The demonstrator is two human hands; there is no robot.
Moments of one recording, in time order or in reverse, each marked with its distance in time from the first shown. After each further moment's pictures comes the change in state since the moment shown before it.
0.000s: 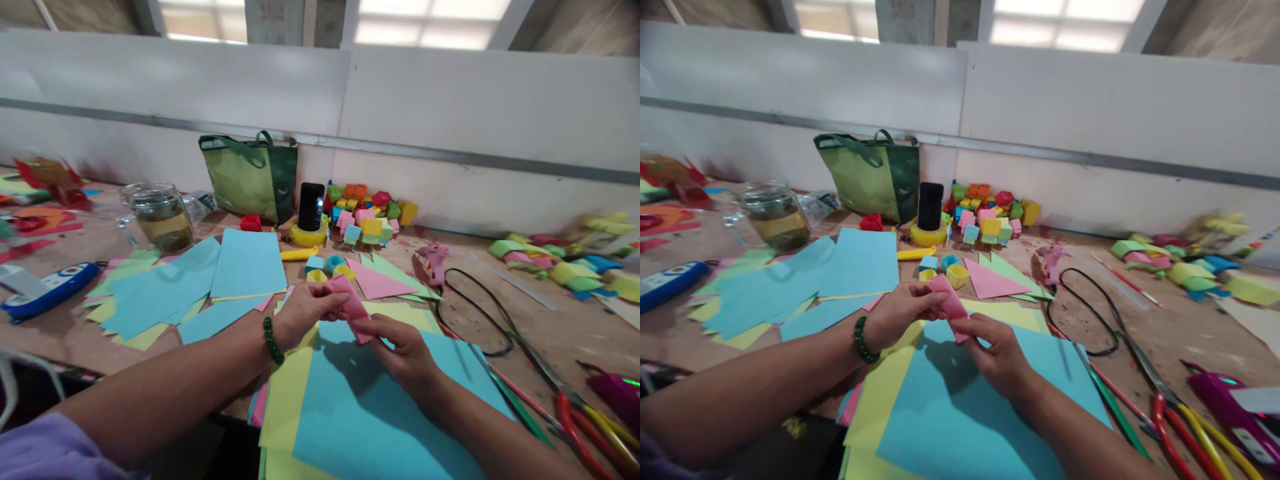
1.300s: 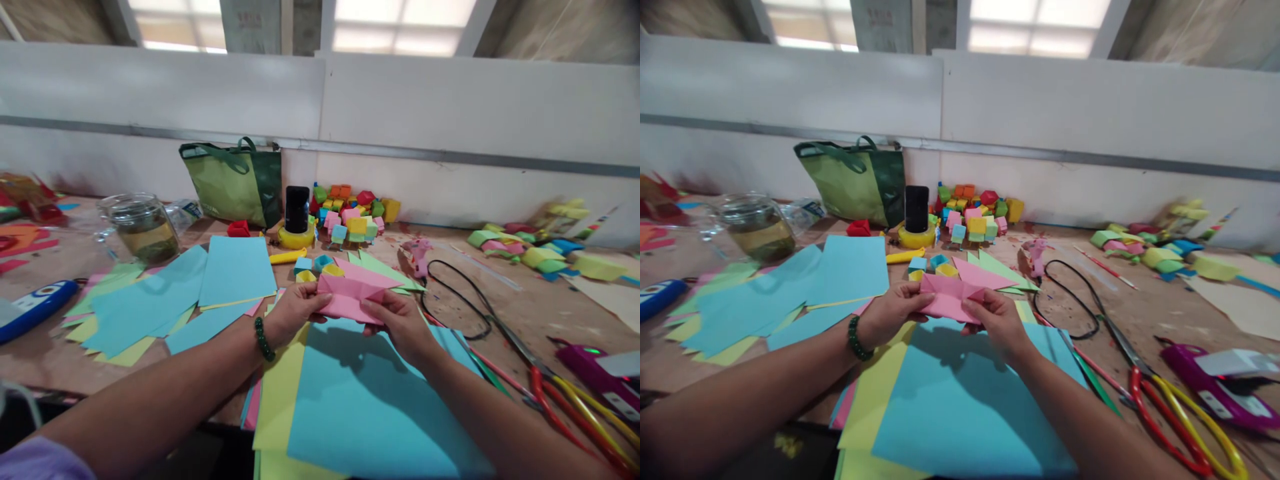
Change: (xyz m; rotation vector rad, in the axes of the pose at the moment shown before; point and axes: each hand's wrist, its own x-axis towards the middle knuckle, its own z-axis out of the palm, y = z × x) left_hand 0.003 -0.003 -0.003 0.067 -0.073 0.006; right_hand 0.016 0.001 -0.011 0.586 0.249 0.481
